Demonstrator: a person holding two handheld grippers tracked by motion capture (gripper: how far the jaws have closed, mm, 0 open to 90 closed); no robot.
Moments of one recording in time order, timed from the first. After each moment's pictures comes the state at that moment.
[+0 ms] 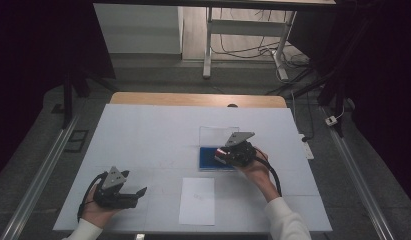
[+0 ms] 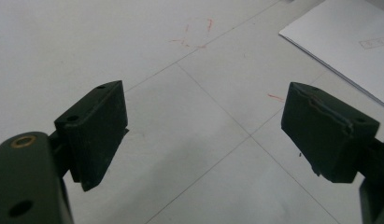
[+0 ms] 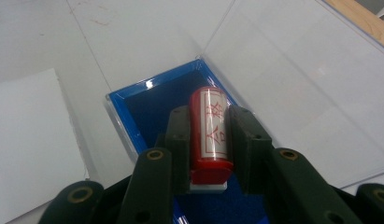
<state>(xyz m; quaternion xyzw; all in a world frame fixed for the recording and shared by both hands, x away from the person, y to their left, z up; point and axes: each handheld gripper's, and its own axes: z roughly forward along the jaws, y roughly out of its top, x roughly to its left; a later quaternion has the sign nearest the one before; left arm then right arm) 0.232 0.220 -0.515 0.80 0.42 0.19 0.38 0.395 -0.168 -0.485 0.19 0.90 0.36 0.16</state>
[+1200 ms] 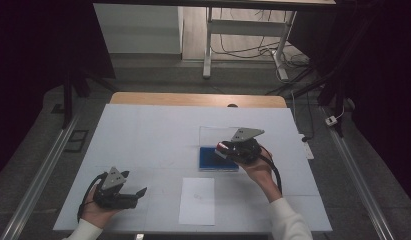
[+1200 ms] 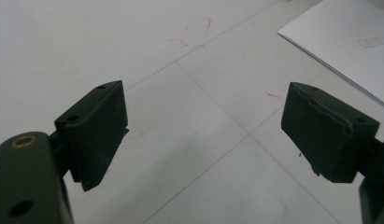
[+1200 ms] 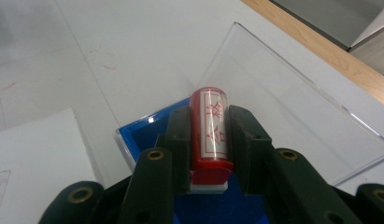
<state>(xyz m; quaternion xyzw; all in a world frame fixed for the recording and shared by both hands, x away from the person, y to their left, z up) 0.231 0.220 -0.516 0.81 0.42 0.19 0.37 0.387 -0.175 -0.459 0.20 0.87 0.41 0.17</state>
